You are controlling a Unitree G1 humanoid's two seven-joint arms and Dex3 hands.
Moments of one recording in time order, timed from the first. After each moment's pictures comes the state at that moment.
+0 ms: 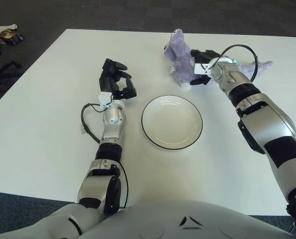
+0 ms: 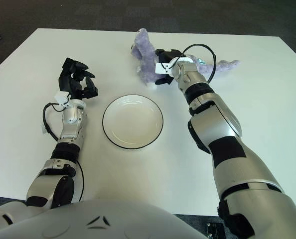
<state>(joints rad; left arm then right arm) -0.39 -0.09 0.14 0.55 -0.01 -0.61 0.21 -1.12 -0.30 0.53 1.20 -0.67 -0.08 0.10</state>
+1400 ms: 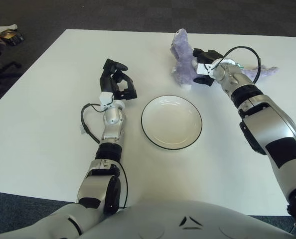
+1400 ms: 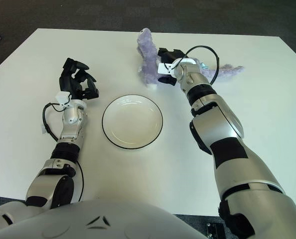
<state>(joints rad) -0.39 -0.09 0.13 0.55 0.01 -0.62 0.22 -1.09 -0.33 0.50 1.21 -0.64 -0.14 0.08</state>
